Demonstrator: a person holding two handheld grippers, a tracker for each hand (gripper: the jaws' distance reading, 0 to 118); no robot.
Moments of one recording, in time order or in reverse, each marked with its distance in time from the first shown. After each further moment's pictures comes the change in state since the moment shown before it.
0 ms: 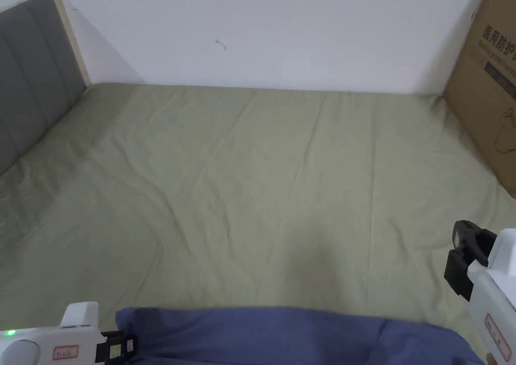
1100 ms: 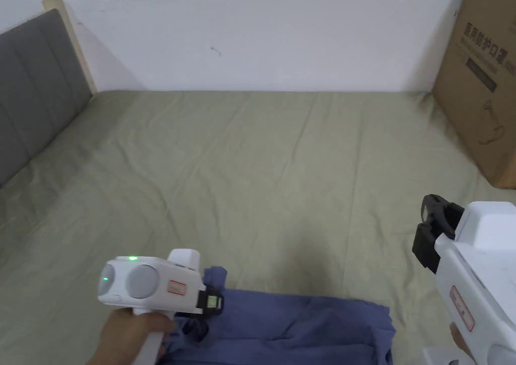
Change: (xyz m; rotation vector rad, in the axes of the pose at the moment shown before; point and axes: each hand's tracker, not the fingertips) left arm 0.218 0.010 -0.026 -0.117 -0.065 -0.147; right arm 0.033 0.008 0.047 0.085 0.089 -0.074
